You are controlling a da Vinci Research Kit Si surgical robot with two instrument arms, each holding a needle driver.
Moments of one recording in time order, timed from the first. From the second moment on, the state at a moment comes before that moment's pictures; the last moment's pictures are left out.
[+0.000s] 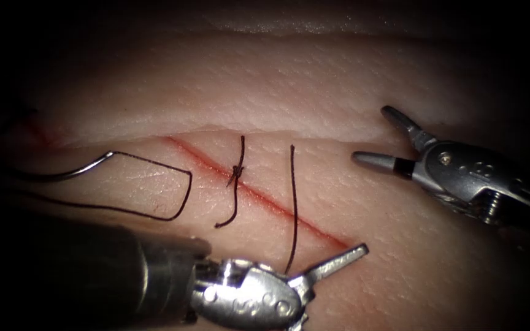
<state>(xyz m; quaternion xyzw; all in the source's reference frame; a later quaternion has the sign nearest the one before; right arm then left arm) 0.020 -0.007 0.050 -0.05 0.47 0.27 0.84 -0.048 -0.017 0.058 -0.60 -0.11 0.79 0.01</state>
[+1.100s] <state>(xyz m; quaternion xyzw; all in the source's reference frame) 0.022 -0.009 0.051 -0.04 0.46 0.26 0.85 -0.020 -0.025 0.066 -0.47 -0.15 0.86 0.12</state>
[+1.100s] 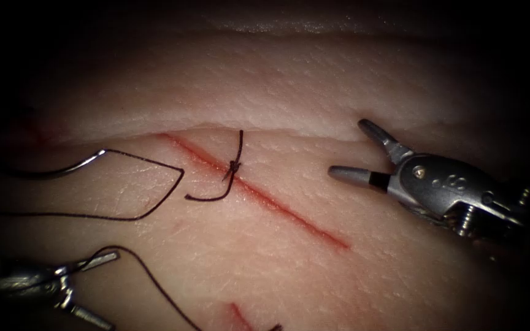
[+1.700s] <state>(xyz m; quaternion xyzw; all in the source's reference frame) 0.022 -0.010 0.051 -0.04 0.46 0.25 0.85 -0.020 -0.023 0.052 -0.53 -0.20 0.81 0.14</state>
